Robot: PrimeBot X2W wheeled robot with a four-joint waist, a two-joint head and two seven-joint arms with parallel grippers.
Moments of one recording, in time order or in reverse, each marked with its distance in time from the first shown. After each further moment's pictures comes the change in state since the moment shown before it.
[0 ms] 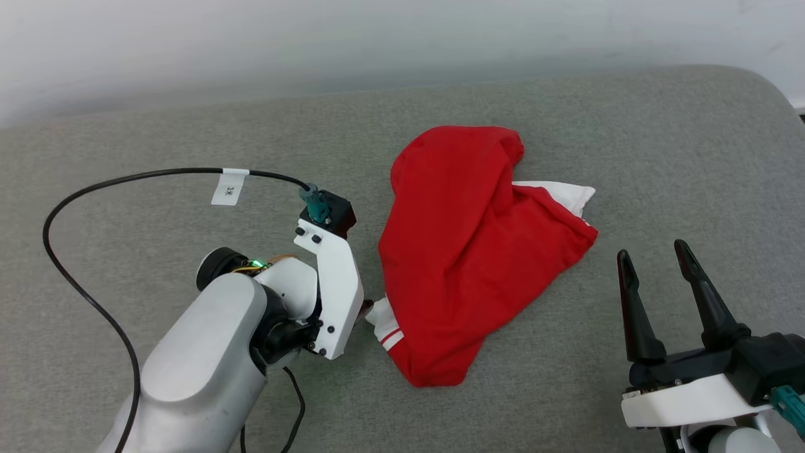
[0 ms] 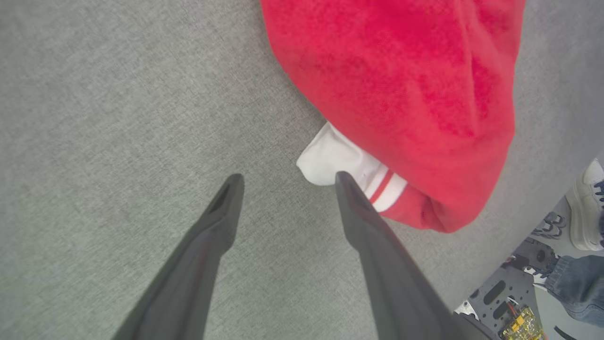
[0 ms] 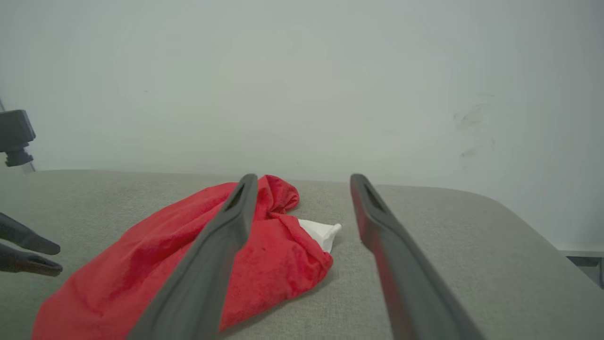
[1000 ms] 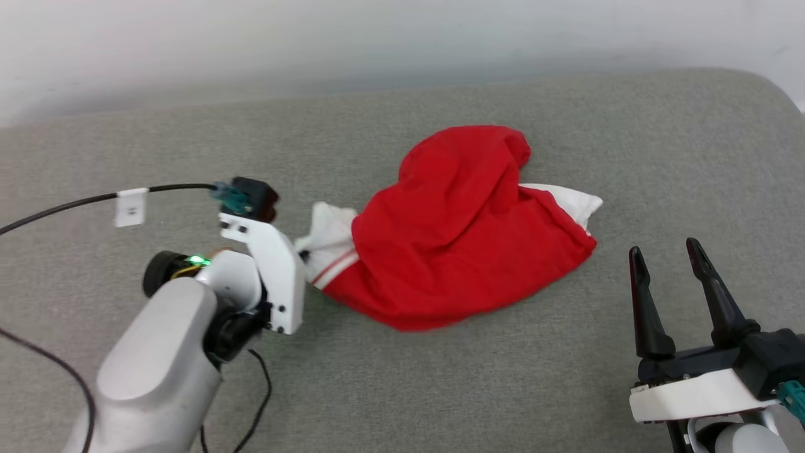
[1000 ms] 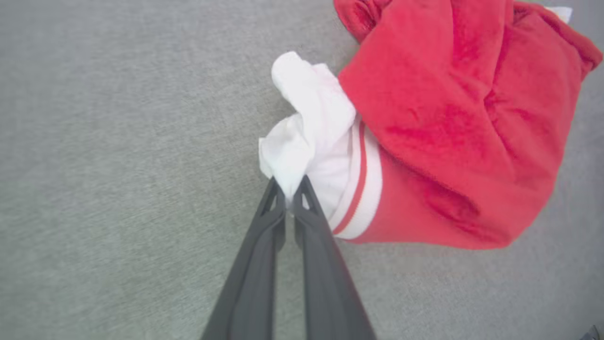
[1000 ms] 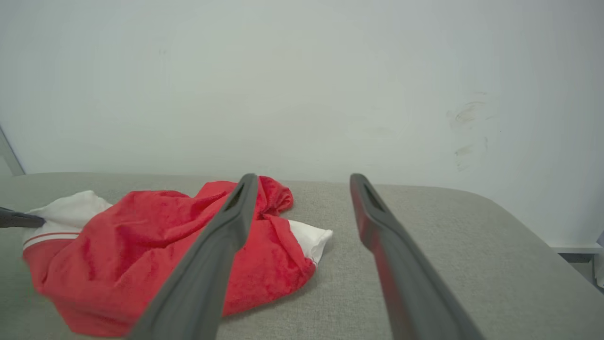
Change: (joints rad) left arm 0.013 0.039 0.058 0.119 -0.026 0.067 -0.306; right arm -0.018 0.000 -0.026 0.022 0.003 0.000 0.000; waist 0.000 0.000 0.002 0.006
